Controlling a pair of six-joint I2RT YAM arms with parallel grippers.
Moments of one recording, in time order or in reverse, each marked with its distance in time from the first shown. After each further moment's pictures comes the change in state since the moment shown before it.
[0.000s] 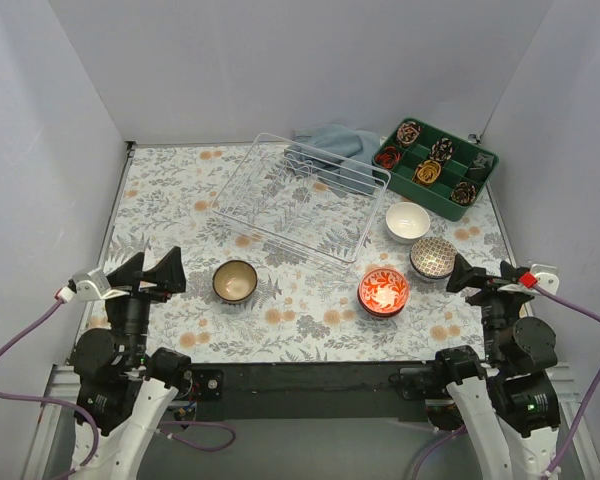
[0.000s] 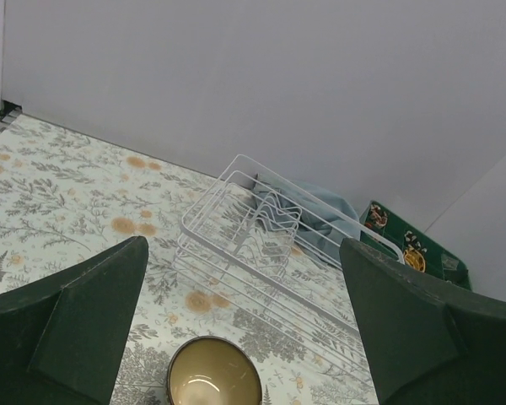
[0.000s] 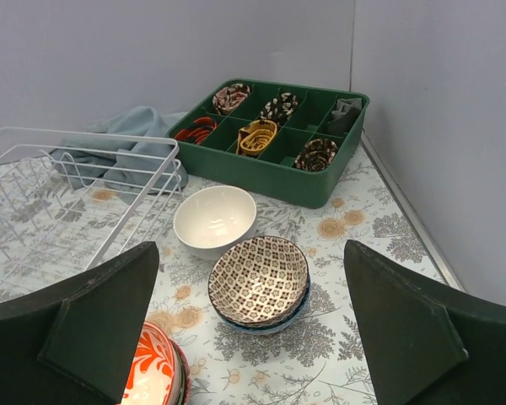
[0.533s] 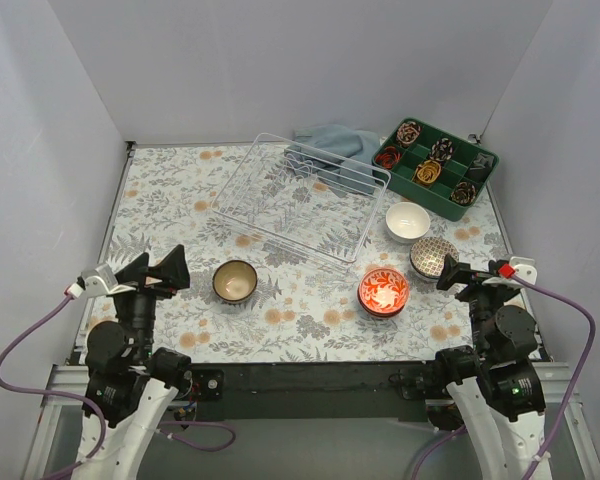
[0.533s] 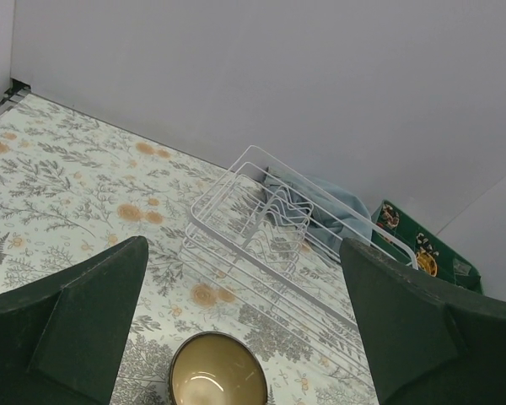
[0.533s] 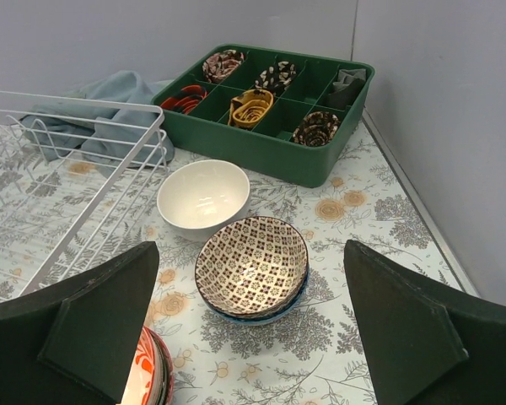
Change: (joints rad) left arm 0.000 -0.001 -0.074 0.036 -0.037 -0.032; right arm 0.000 0.000 -0.136 0.069 -0.001 -0.023
